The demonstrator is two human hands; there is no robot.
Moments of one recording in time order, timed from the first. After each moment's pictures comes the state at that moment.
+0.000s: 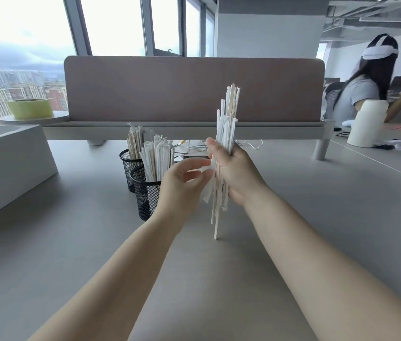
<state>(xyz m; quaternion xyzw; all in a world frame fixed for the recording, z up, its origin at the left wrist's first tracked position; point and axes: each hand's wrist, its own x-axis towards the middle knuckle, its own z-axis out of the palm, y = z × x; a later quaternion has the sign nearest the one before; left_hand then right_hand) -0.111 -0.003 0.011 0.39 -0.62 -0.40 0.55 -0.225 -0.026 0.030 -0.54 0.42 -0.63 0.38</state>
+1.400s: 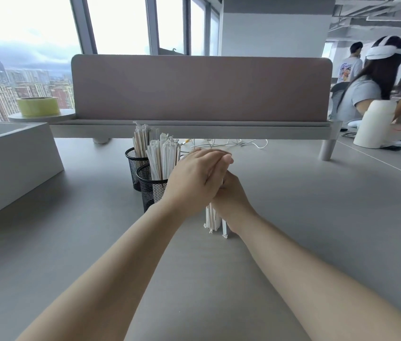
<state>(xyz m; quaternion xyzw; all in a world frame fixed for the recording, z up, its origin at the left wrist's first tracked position) -0.110 -0.022 0.018 0.33 -0.82 -0.03 0.47 -0.207 -0.011 -0.008 -0.65 0.47 -0.54 0.26</state>
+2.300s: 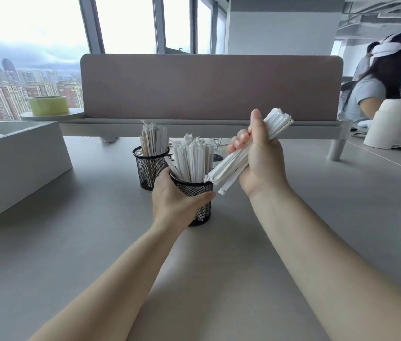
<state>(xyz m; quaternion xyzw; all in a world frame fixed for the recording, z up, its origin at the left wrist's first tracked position) -0.082 -0.026 -0.031 0.55 -0.59 -0.22 0.55 -0.212 -0.006 0.059 -0.32 0.24 -0.78 0.48</state>
